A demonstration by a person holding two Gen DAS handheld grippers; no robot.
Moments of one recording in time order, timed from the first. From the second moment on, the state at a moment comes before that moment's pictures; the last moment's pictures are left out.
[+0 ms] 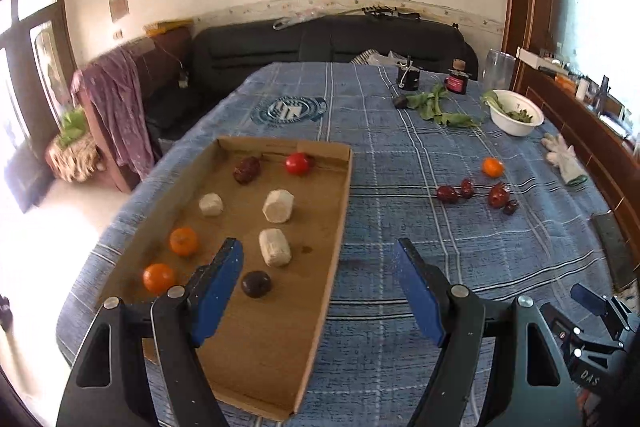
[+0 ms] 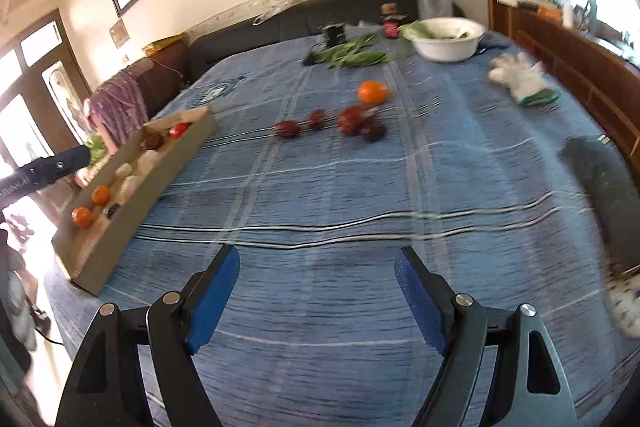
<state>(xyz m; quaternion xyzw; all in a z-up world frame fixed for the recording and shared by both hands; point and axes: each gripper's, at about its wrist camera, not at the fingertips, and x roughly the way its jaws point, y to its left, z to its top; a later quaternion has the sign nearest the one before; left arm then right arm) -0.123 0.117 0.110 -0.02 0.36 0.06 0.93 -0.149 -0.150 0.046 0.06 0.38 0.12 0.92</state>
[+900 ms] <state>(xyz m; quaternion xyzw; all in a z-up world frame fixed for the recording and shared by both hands) -0.062 0.060 0.110 -0.04 0.37 -0.03 0.93 0.000 -0.156 0.144 0.04 0.28 0.10 0.95</state>
